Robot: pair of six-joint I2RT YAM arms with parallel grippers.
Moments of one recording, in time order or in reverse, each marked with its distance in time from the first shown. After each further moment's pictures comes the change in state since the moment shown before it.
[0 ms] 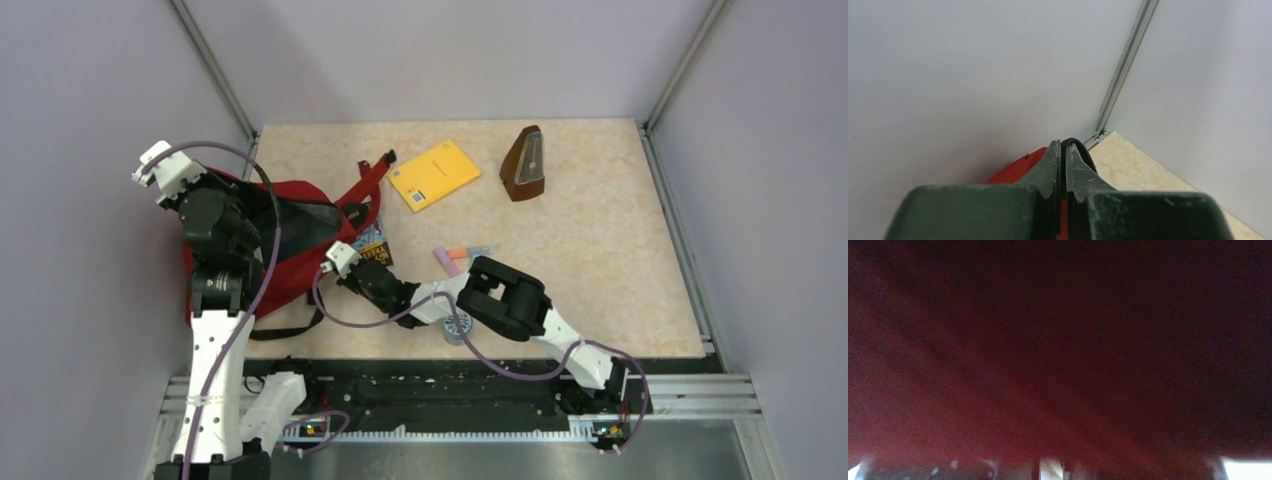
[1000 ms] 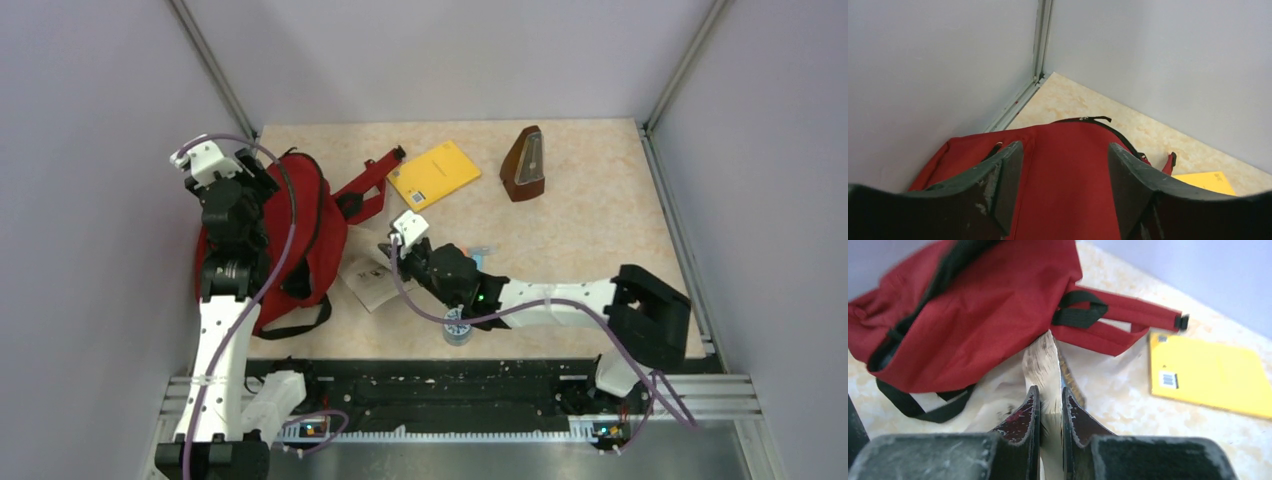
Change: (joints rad) left arm 0.001 0.053 -0.051 -0.106 0.336 -0.152; right arm -0.004 -0.773 -0.549 -0.101 0.042 0.154
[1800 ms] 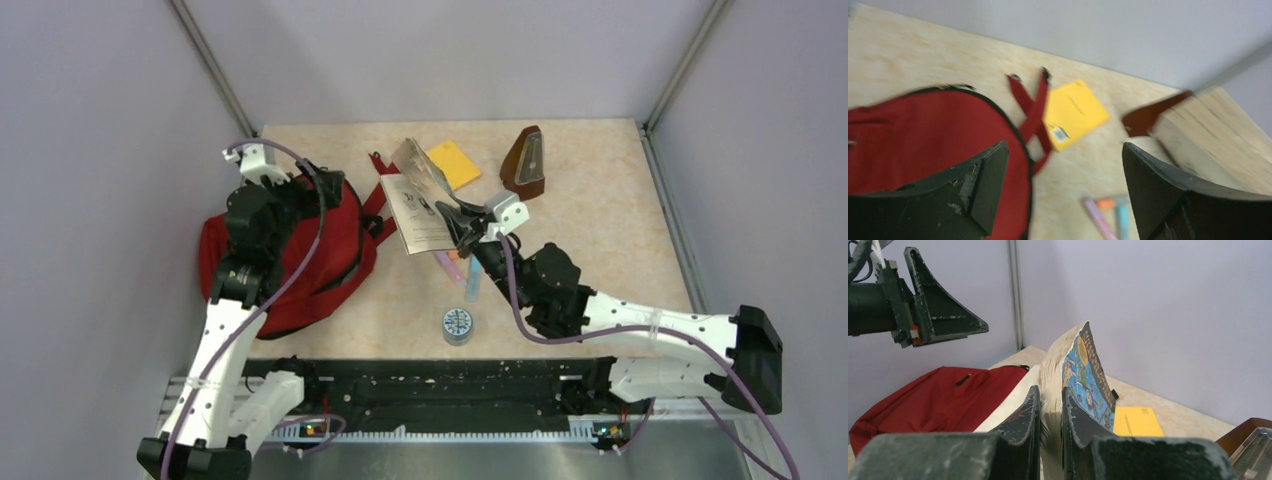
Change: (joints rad) left arm -0.147 0.007 -0.005 -0.090 0.396 -0.168; right arm -0.006 -0.552 -0.140 0.050 0.124 -0.180
